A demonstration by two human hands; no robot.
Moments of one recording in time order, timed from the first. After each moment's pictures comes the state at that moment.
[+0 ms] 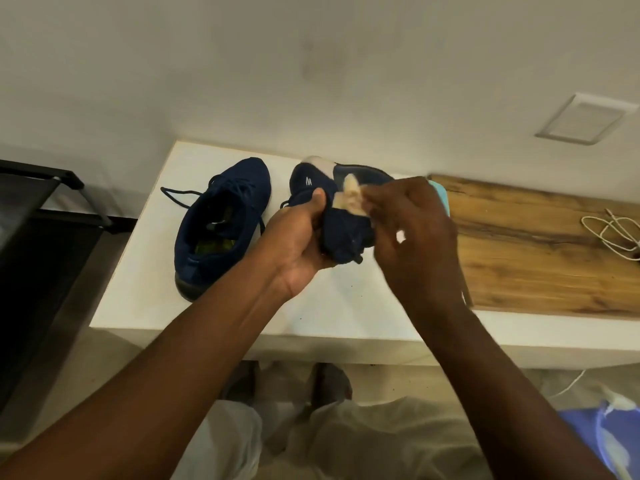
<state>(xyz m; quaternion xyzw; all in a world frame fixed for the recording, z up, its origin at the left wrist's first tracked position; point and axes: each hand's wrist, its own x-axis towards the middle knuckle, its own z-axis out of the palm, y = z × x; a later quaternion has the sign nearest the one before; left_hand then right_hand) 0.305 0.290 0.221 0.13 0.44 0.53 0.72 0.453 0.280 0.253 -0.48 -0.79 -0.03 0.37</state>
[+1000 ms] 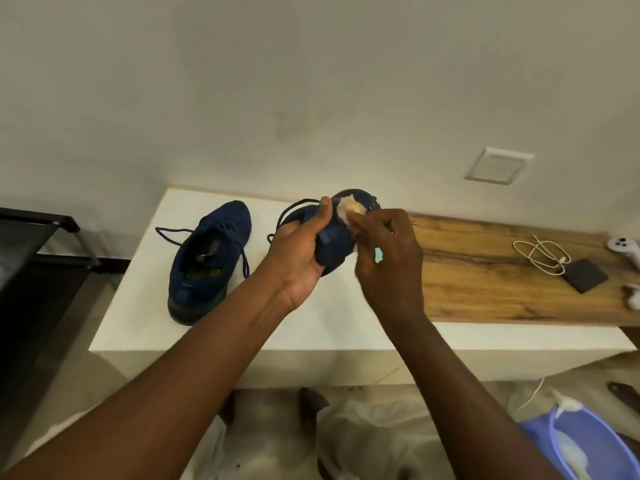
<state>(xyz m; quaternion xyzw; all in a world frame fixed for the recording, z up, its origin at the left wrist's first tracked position) 0.343 0.268 0.277 0.18 0.36 0.60 0.69 0.473 0.257 0.278 -0.48 -0.75 -0.03 0.45</state>
